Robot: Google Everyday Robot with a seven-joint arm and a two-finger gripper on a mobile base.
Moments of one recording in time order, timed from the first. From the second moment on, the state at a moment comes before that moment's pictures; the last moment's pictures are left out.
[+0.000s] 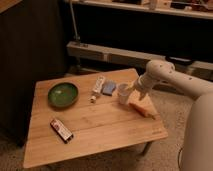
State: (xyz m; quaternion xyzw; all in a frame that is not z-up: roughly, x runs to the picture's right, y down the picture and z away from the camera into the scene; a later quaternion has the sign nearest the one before) arm 0.176 0.030 0.865 -0.27 0.11 0.82 0.49
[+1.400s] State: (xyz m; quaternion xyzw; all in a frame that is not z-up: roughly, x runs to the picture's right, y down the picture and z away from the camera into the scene) arm 0.164 0.024 0.892 -0.27 0.09 0.82 0.49
